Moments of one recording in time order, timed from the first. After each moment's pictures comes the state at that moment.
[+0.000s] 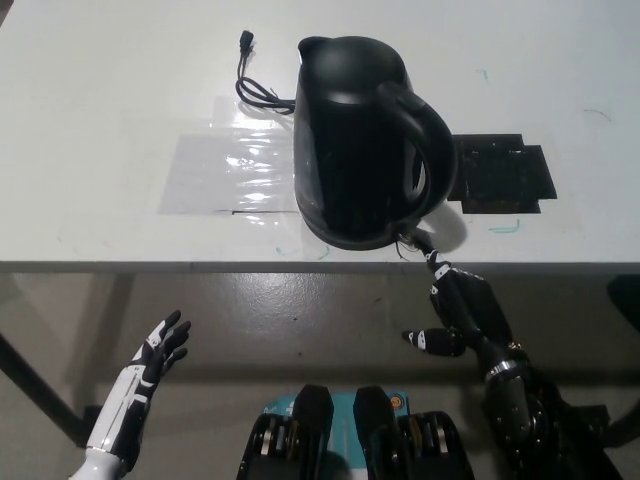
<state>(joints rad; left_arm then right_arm) 0.04 0.20 0.00 0.03 -0.01 -0.23 -0.12 -0.41 -0.12 0.28 0.51 -0.67 -0.10 -0.17</state>
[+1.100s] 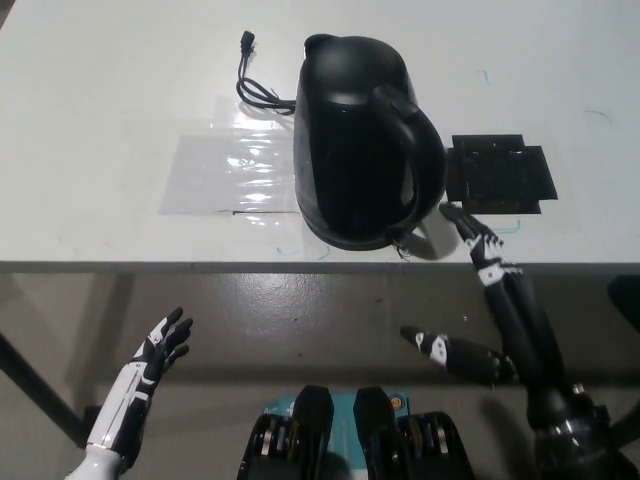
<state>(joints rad) 0.03 0.20 0.01 0.03 -0.01 -0.23 -0.13 -0.13 -0.17 0.26 -0.21 -0.48 -0.17 -0.09</state>
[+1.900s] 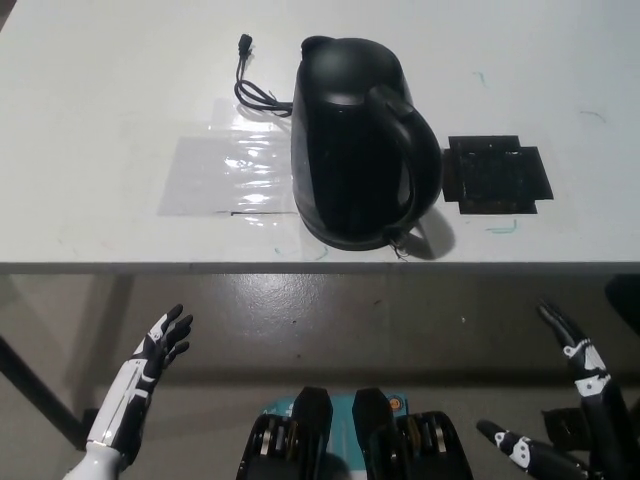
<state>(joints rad) 0.03 0.20 0.01 0.03 -0.02 -0.24 -0.13 0.14 -0.29 0.23 -0.17 -0.40 -0.41 -0.30</state>
